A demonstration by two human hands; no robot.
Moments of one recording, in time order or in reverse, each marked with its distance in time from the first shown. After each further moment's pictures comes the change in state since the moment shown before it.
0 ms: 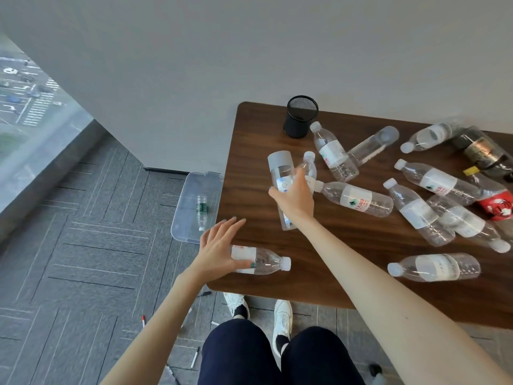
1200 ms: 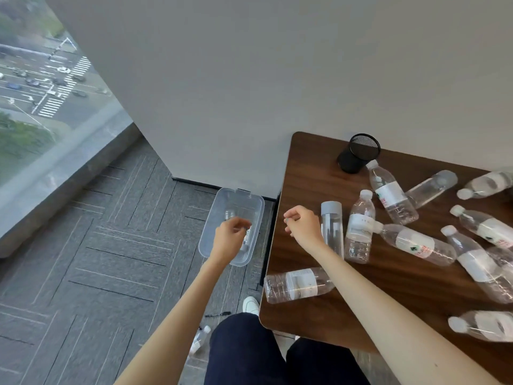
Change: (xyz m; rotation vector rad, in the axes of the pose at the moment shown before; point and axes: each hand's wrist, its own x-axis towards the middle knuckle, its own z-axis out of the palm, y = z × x) left_hand 0.049 -0.089 -0.113 -0.576 0.311 -0.300; right_hand 0.009 -0.077 0.108 0.018 -0.235 0.003
